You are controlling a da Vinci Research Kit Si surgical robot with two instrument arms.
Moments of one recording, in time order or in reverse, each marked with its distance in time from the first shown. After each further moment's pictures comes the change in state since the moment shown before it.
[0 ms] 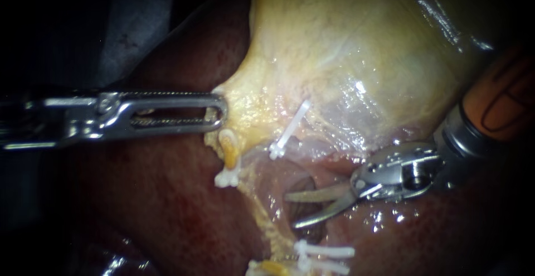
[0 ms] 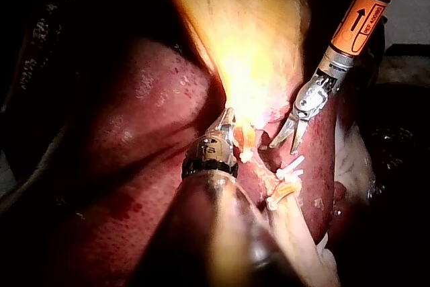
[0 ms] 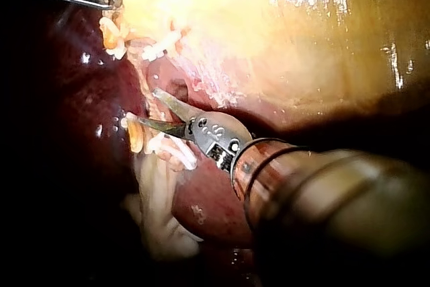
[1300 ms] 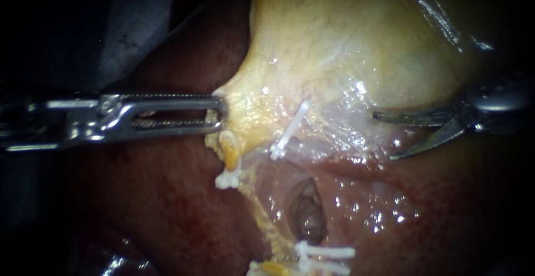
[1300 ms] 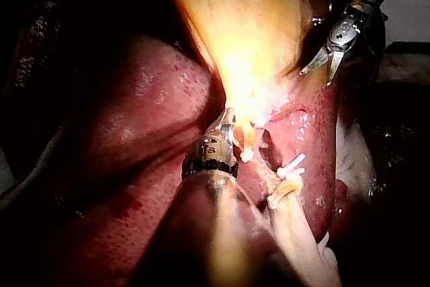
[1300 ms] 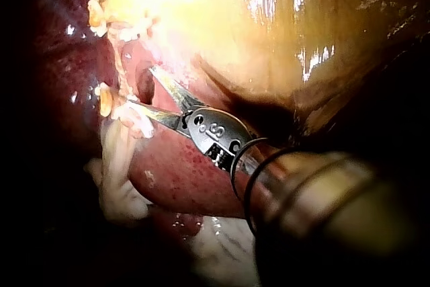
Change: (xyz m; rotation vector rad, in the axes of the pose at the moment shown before) right arm 0.007 0.000 -0.014 -0.145 0.148 -0.105; left arm 0.001 0.000 0.001 0.004 0.001 0.004
